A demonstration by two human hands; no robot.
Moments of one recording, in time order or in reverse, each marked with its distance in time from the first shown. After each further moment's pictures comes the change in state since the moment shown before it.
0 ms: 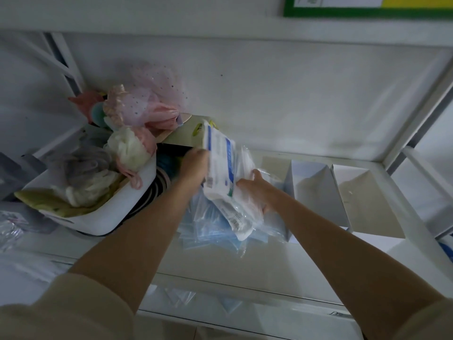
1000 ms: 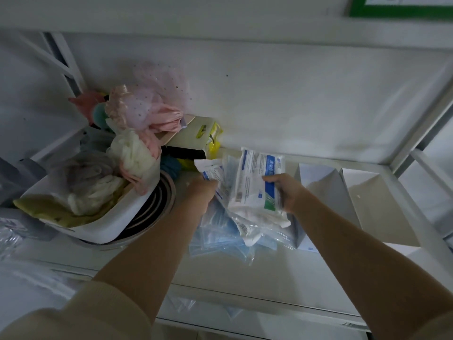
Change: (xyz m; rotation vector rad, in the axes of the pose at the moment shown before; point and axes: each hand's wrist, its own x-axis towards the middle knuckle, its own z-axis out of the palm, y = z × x) left_hand 0.007 -0.051 0.019 0.083 -0.036 -0.232; right_hand 0.003 0.008 -0.040 0.621 -0.093 0.076
